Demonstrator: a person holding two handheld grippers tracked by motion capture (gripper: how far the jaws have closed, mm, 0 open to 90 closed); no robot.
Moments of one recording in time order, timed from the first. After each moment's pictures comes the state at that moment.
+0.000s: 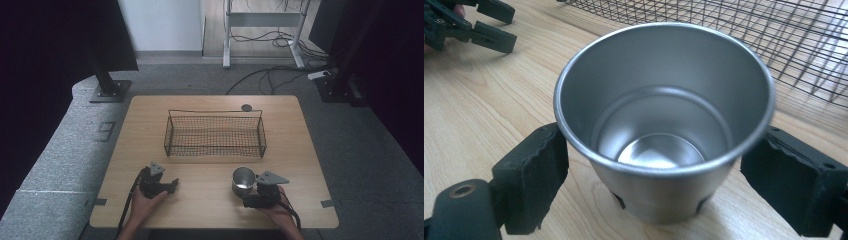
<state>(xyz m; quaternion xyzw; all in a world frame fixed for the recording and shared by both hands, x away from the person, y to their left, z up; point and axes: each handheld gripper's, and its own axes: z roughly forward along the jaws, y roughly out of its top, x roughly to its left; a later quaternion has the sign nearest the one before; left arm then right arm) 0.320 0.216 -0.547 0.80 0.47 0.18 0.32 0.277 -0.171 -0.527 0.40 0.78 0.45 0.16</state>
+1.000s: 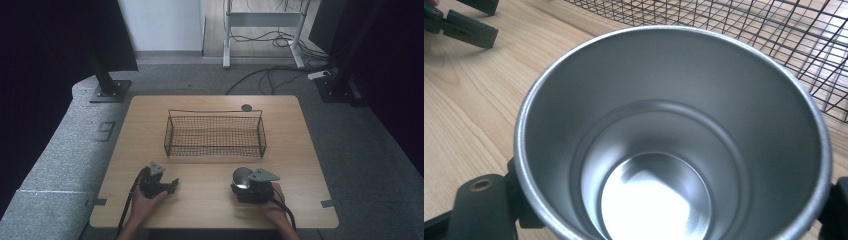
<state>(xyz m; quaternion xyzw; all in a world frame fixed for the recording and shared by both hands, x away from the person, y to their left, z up) 0.320 0.215 -0.547 0.80 0.47 0.18 0.32 0.292 -0.156 -0.536 0.39 0.79 0.44 0.18</state>
